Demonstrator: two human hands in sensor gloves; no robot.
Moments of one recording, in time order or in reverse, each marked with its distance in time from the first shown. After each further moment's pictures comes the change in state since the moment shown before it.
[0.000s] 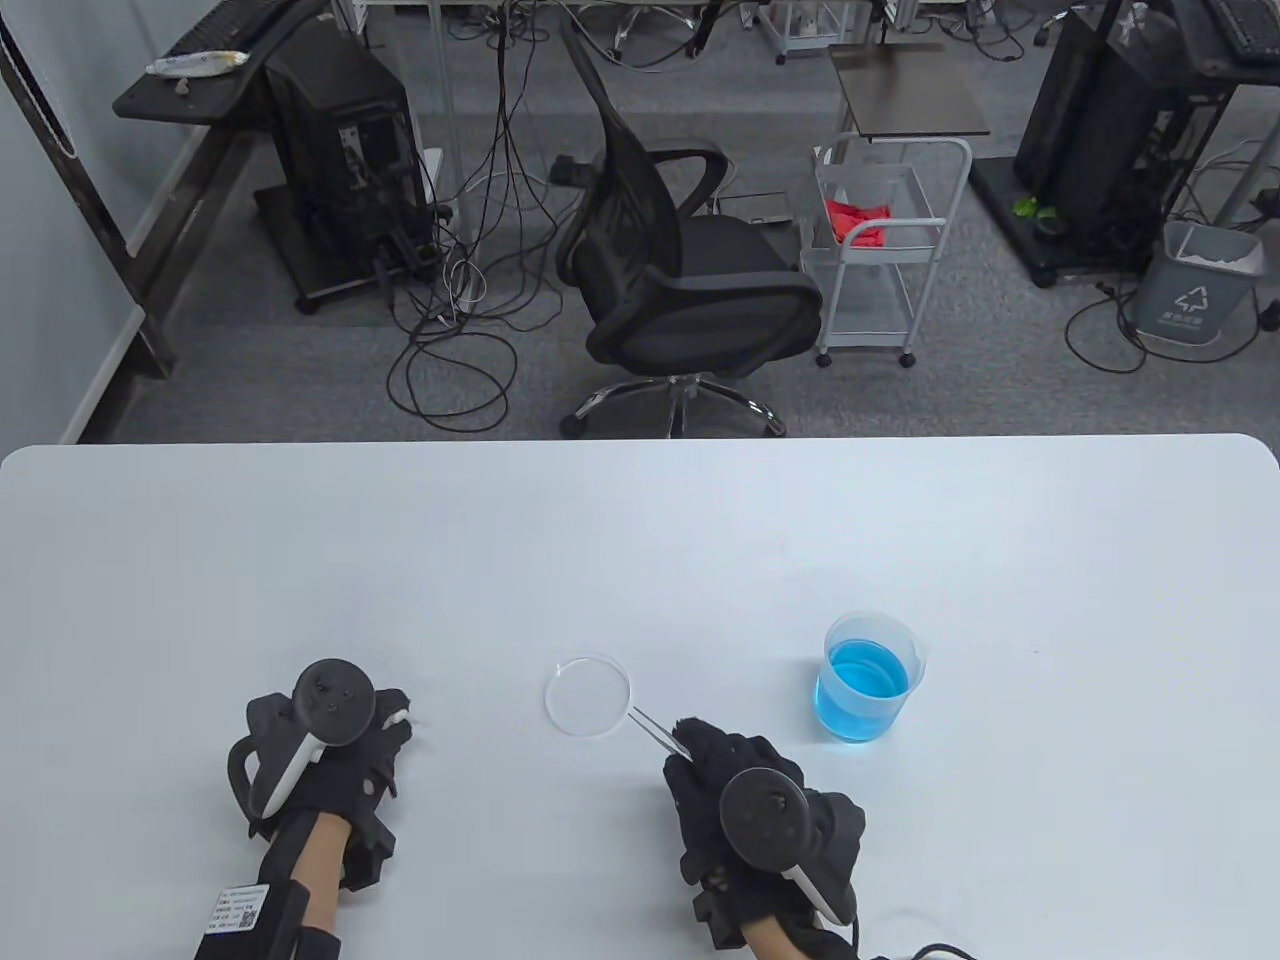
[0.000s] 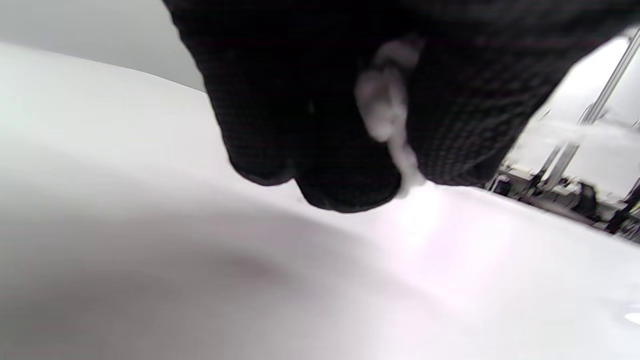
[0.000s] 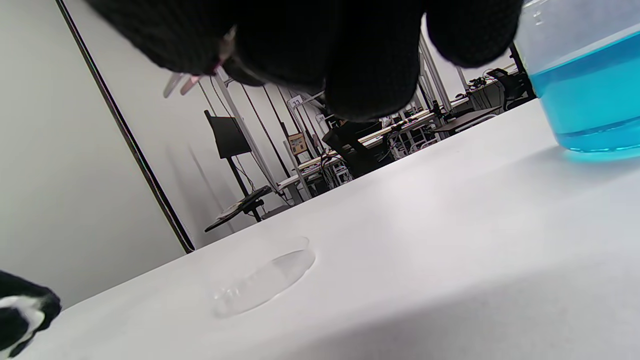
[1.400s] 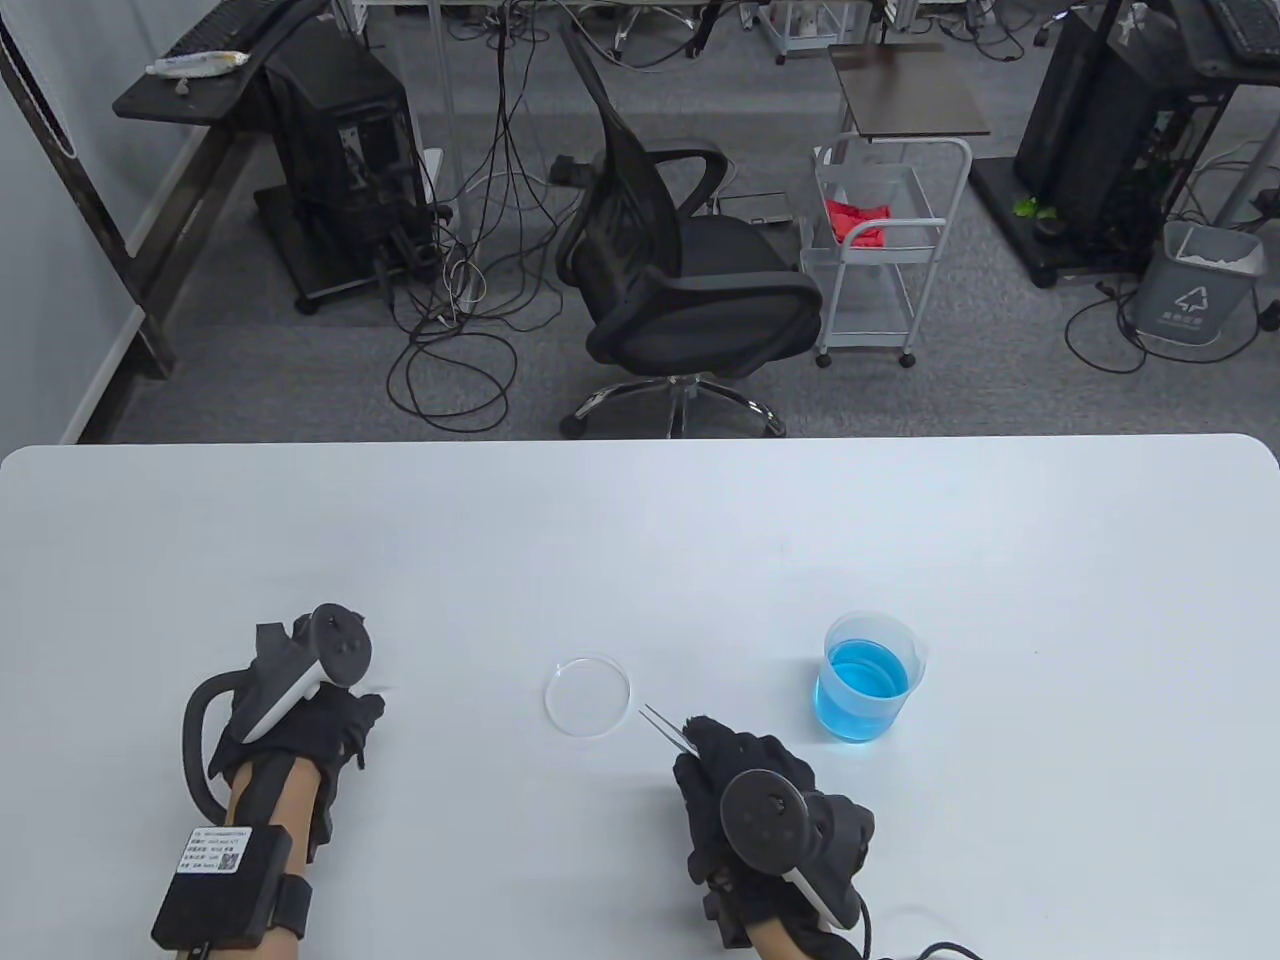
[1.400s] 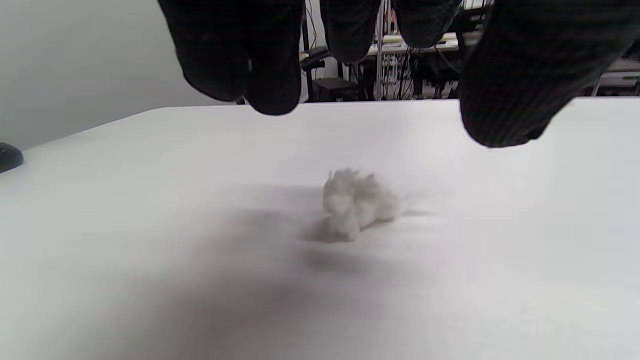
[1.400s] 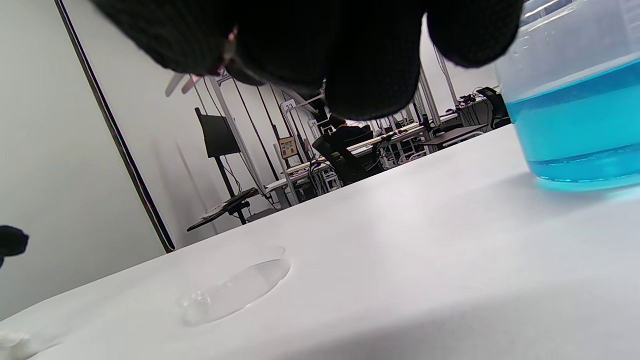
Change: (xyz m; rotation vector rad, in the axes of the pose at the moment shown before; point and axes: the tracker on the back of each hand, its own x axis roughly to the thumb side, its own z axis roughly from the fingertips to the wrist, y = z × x) left_hand -0.011 0.028 -0.049 -0.286 0.162 -0.447; right_hand -0.004 -0.005 0.000 -0.018 0.024 0.075
